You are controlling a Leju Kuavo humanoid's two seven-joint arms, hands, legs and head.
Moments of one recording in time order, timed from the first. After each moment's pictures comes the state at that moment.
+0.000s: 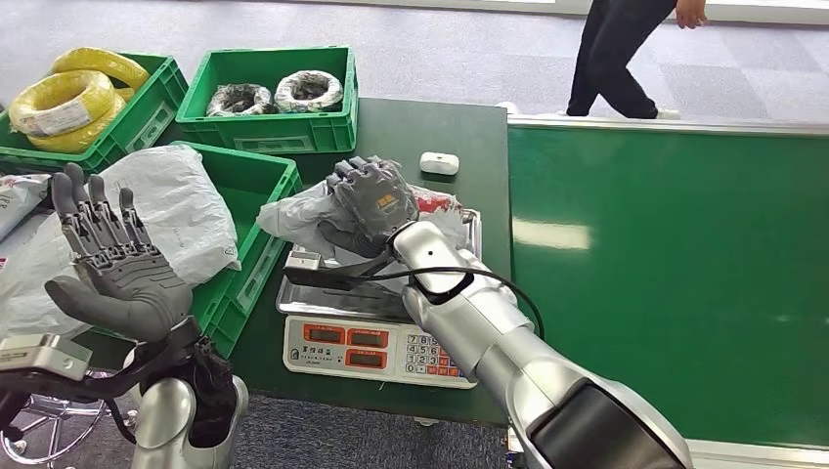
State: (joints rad) left arm -0.13 -0.24 -0.17 -1.78 0.01 0.35 -0.70; right arm -0.96 0.35 0.75 -0.42 1.24 -0.43 -0.15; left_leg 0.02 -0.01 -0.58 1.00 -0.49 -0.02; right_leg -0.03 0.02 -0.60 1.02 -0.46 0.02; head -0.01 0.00
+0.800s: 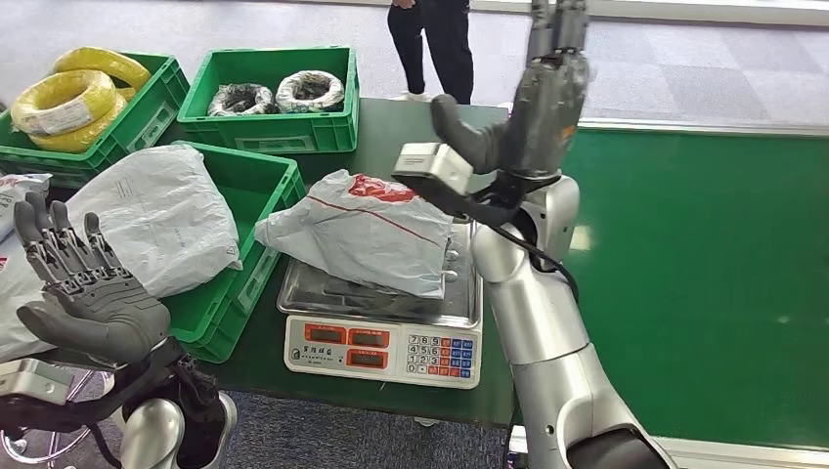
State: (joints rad) left arm -0.06 -0.22 -0.17 -1.84 -0.02 0.48 -0.70; right arm -0.76 0.34 0.25 -1.17 0.91 -0.69 -0.55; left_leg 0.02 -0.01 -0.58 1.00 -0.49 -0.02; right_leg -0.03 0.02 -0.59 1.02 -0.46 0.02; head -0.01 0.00
